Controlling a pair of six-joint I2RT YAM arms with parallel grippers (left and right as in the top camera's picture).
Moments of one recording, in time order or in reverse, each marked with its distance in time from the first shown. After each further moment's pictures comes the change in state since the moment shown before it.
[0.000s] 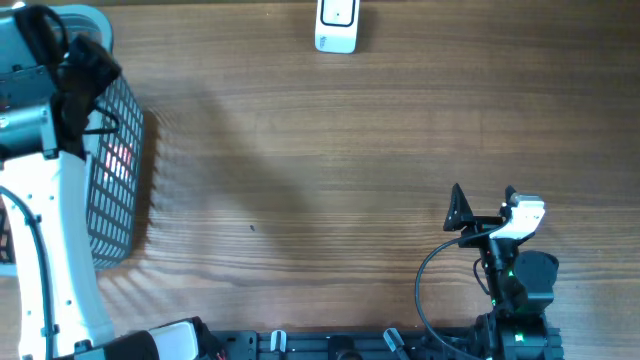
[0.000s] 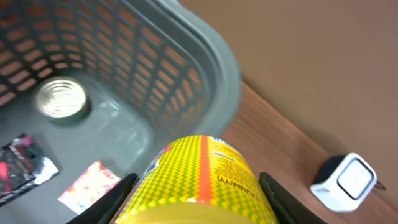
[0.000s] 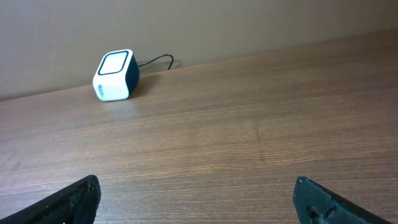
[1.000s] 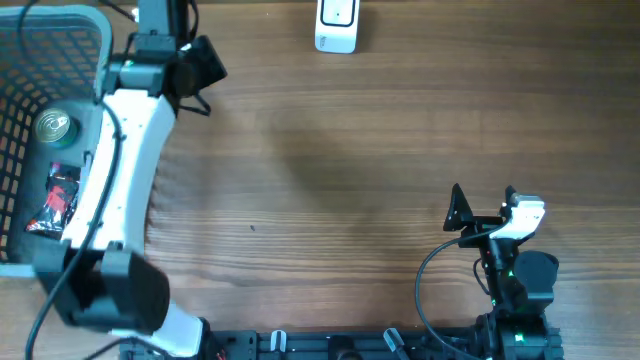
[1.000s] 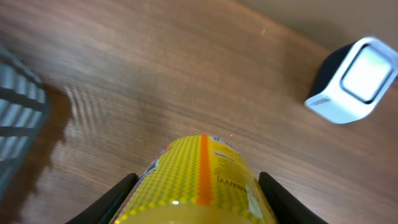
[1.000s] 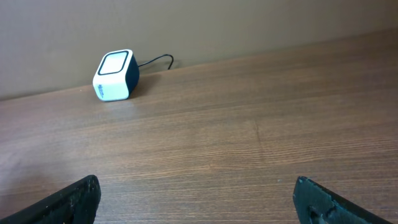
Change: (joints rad) left arm -0.306 0.267 0.000 0.030 -0.016 0.000; right arm 0.000 0.000 0.000 0.000 0.000 0.000
